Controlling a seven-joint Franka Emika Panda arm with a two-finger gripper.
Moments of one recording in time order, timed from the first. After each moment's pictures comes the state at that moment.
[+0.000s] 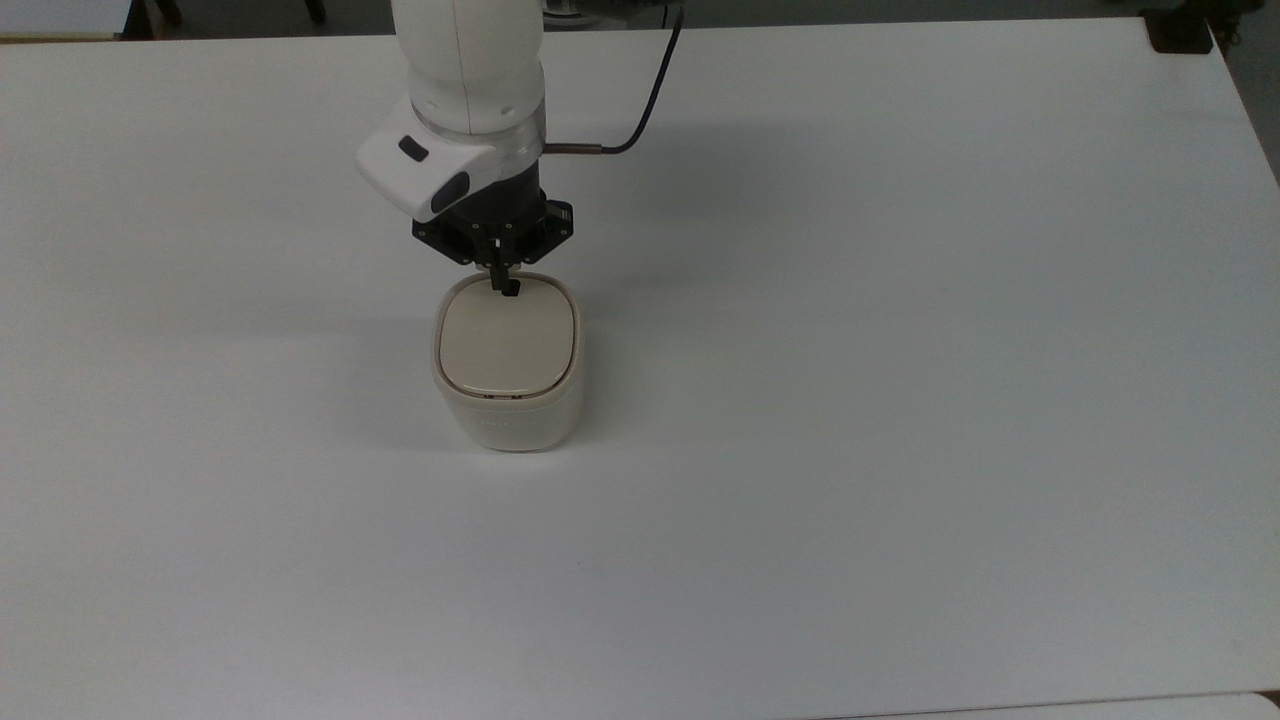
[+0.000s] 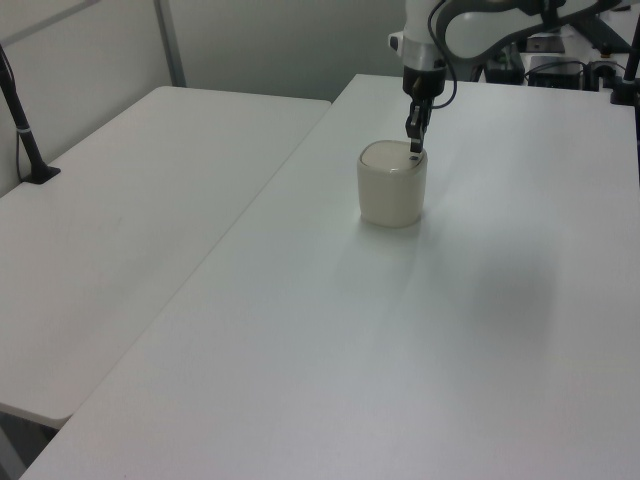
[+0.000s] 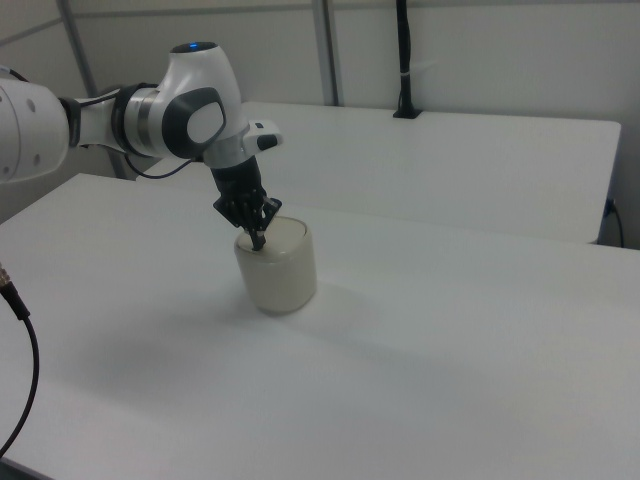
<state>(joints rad) 0.19 0.29 -0.19 -1.65 -0.01 2.02 -0.08</state>
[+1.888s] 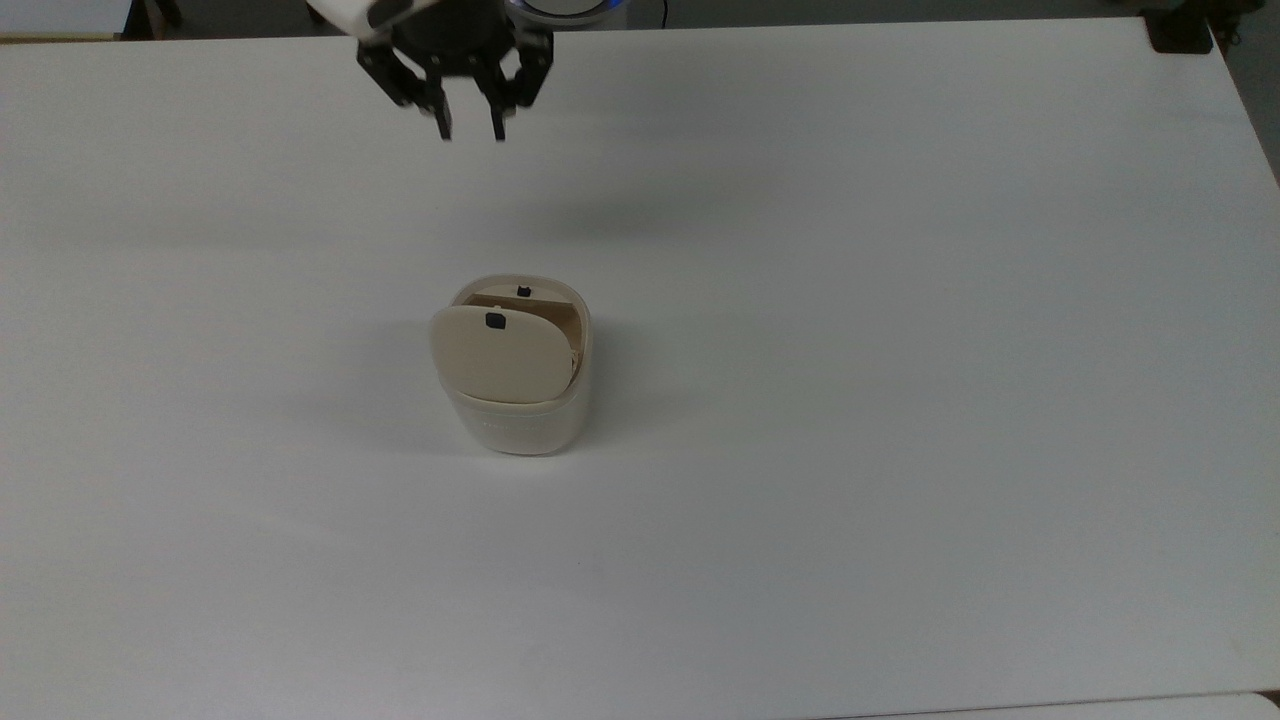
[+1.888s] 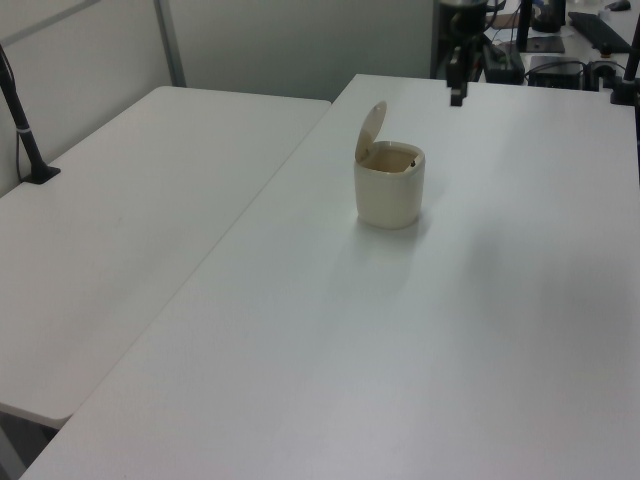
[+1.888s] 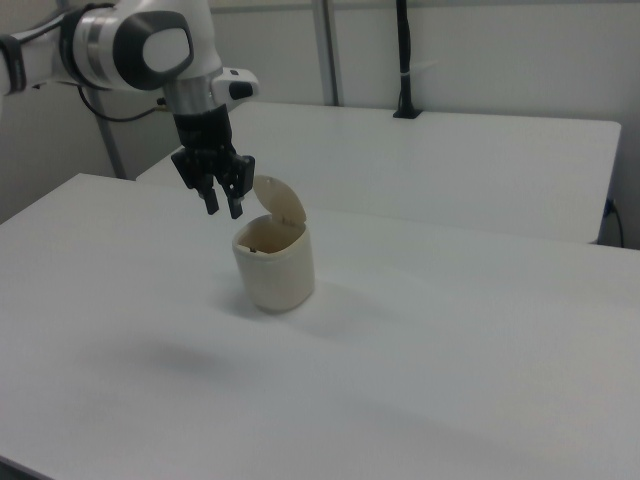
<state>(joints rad) 0.16 0.09 -0.20 -1.61 -0.01 1.69 -0.08</state>
